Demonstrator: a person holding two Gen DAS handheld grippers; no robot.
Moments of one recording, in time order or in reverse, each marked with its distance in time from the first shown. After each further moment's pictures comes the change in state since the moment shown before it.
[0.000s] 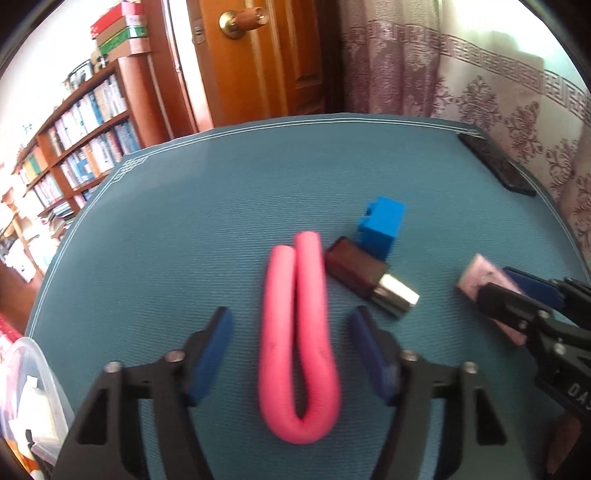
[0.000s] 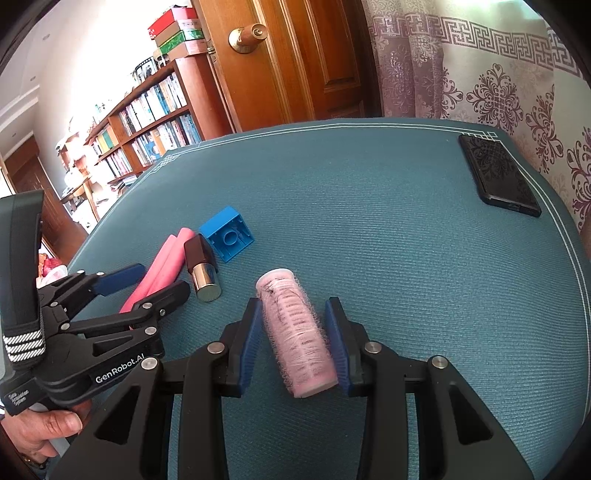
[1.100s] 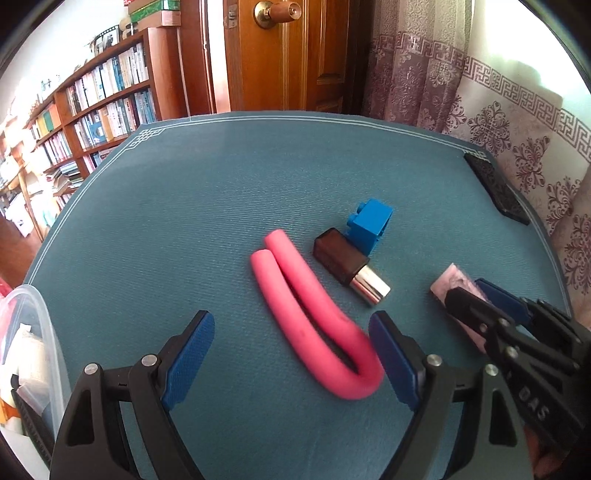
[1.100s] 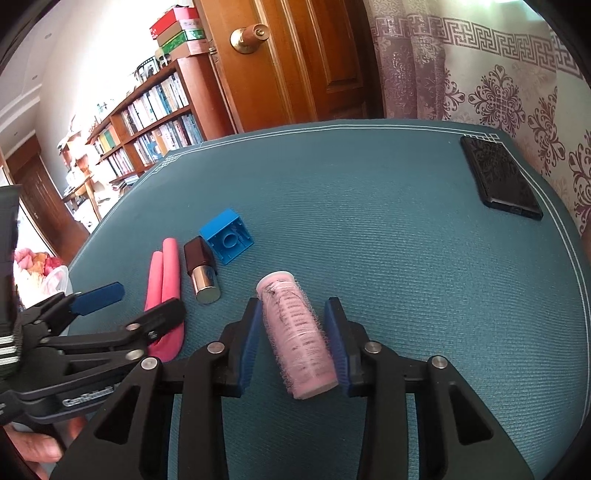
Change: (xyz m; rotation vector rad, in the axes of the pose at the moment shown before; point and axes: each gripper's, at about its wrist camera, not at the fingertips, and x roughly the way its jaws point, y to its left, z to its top) left arm -0.011 -0.006 0.001 -0.165 0.052 0.003; right arm 0.000 0.000 0.001 -0.003 -0.001 0.006
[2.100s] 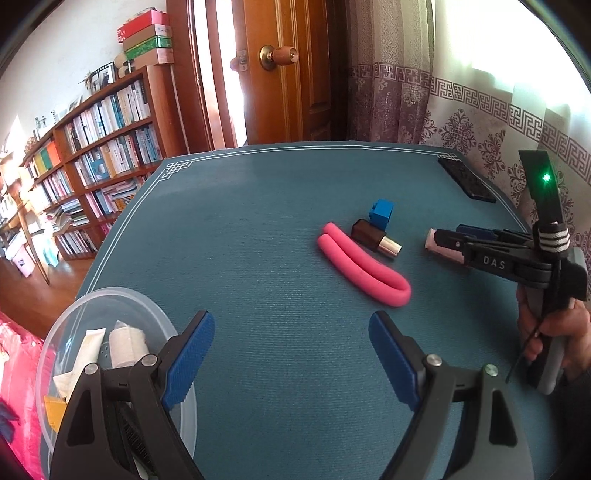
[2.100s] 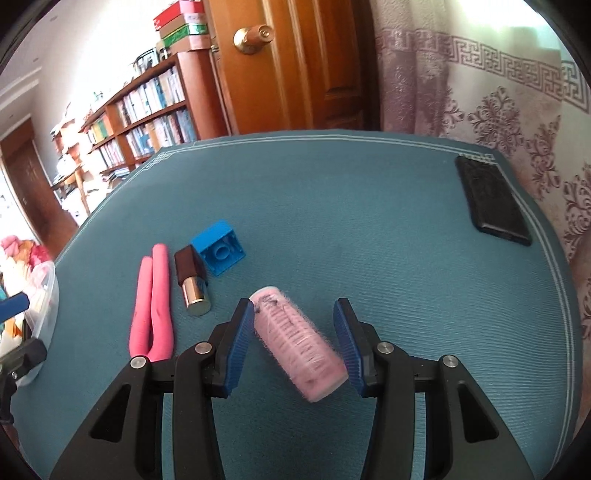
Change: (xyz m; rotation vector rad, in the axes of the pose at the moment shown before) left arm -0.081 0.064 -0.033 0.126 -0.108 -0.031; right arm 0.001 0.004 0.009 -0.058 -0.007 -0.052
